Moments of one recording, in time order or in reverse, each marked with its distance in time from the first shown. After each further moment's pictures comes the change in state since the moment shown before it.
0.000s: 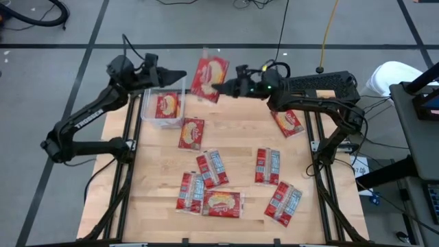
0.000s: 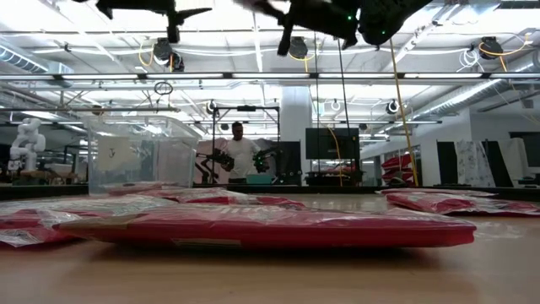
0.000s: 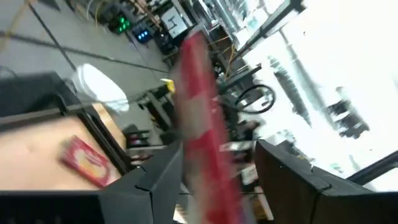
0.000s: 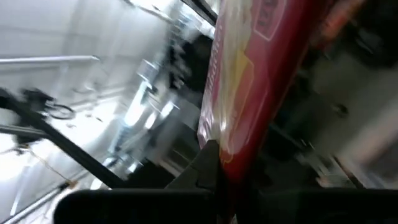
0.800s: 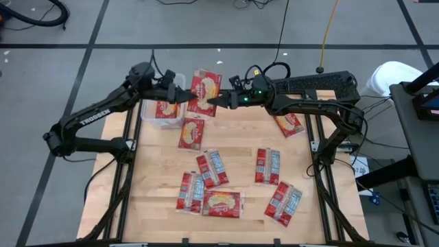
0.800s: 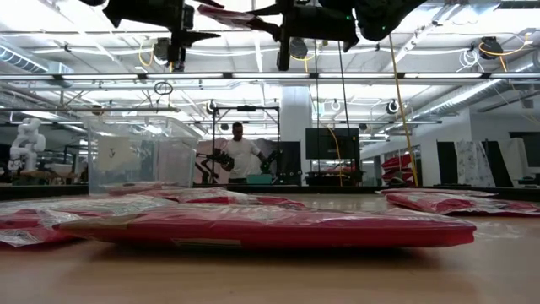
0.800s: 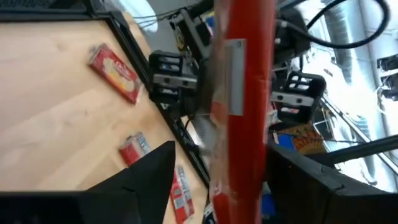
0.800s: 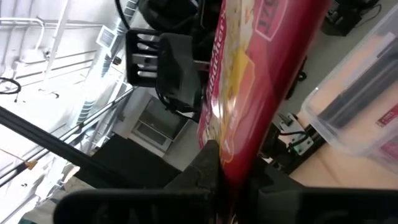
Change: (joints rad) left arm -0.143 0.082 0.000 -0.271 0.034 0.109; right arm 0.050 0.001 0.000 -0.210 0.012 -0.123
